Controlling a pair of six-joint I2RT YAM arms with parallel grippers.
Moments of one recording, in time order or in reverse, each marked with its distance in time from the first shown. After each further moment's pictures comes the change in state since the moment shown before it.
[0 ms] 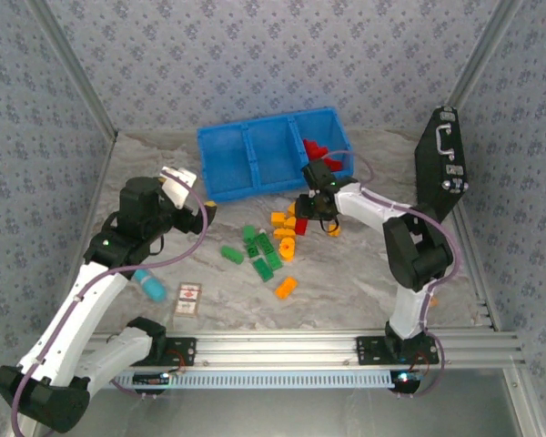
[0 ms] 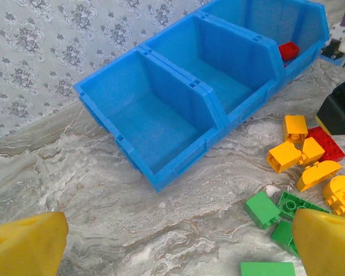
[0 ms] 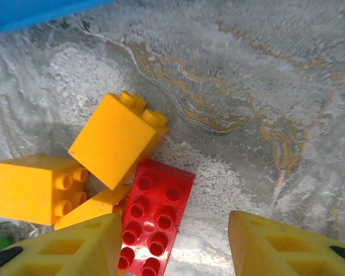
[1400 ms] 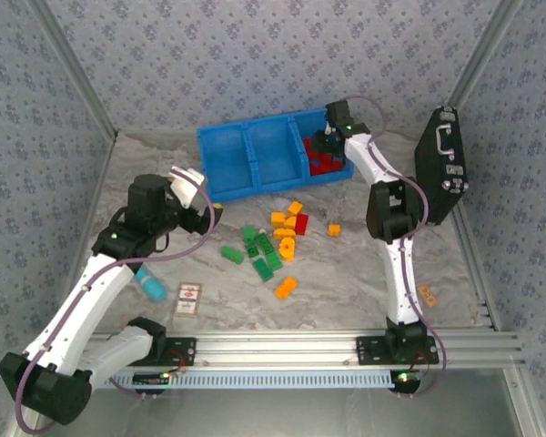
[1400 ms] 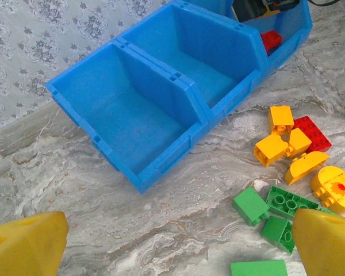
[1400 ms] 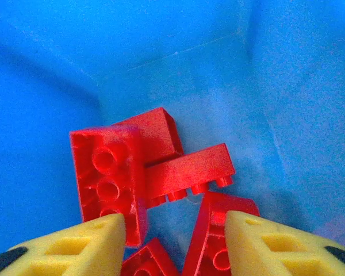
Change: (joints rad) left arm 0.000 0.057 -0.015 0.032 0.062 0.024; right arm -0.265 0.583 0.958 -0.126 -0.039 -0.150
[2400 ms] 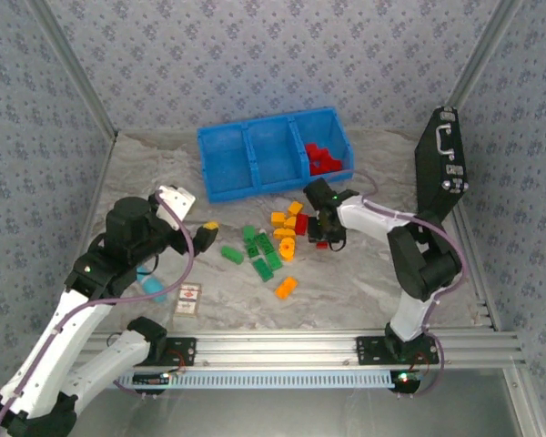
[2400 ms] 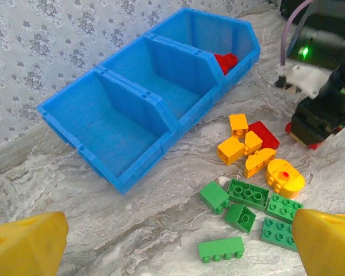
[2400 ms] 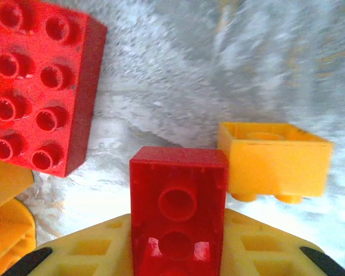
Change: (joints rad) left arm -0.107 -0.211 0.009 -0.143 -0.010 -0.017; right arm 0.282 -0.691 -1.102 -0.032 0.084 0.169
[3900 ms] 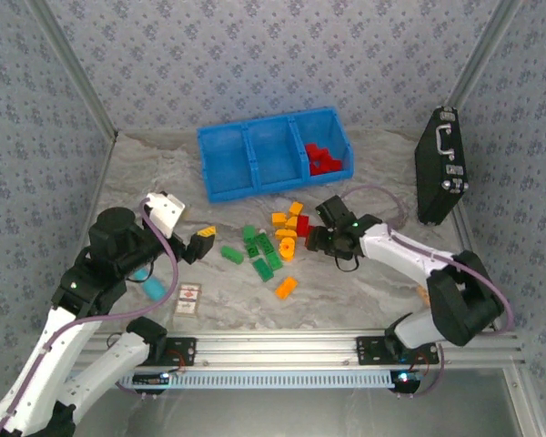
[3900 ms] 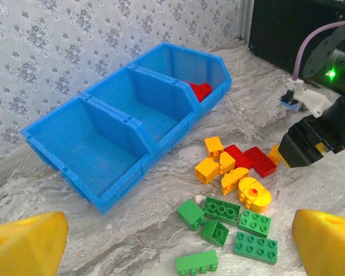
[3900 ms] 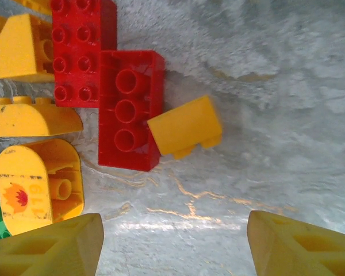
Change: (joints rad) left arm 0.000 -0.088 0.000 -0.005 0.085 -0.039; right arm 0.077 -0.295 -0.280 0.162 -0.014 0.267
